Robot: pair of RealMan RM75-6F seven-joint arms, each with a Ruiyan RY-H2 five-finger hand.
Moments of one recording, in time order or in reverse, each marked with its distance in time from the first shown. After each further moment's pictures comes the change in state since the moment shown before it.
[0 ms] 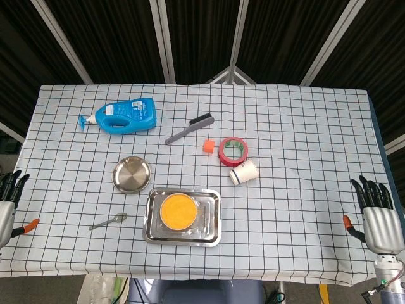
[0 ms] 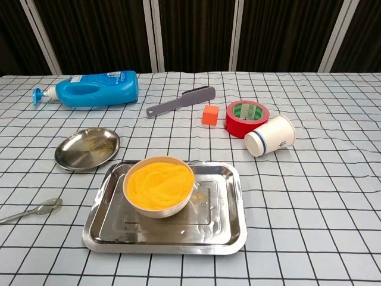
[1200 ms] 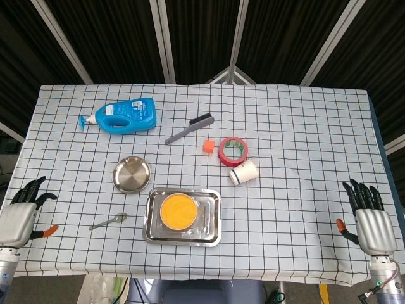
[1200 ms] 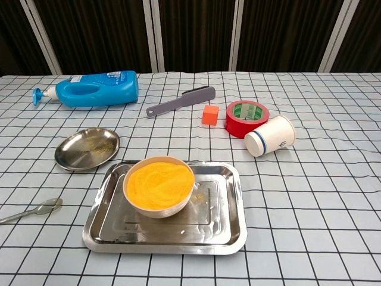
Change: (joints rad) left arm -0.044 0.024 0.018 -0.177 -0.073 -0.140 0.039; right arm 0.006 0.000 -0.022 -0.019 -0.018 -0.020 -0.007
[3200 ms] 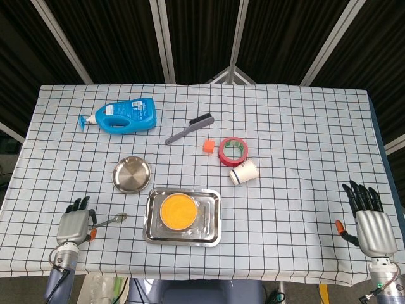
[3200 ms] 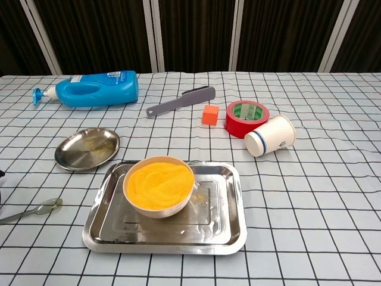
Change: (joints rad) left arm -0.177 -0.411 -0.011 0.013 -0.540 -0.010 0.562; right arm -0.007 0.007 -0.007 -0.008 -0.009 0.003 0.037
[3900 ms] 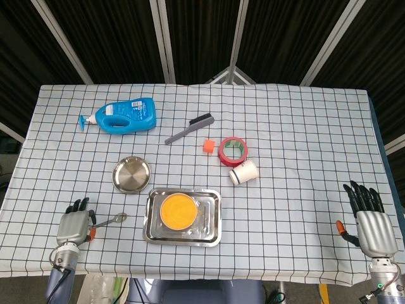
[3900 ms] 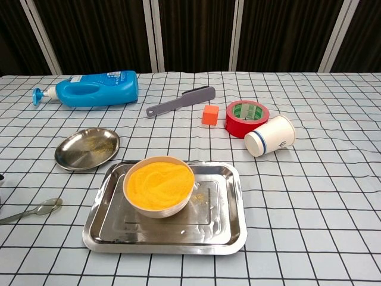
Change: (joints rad) left arm -0.012 -0.008 0.011 0.016 -0.025 0.000 0.000; right arm -0.003 0.001 0.000 -0.006 0.007 -0.001 -0.005
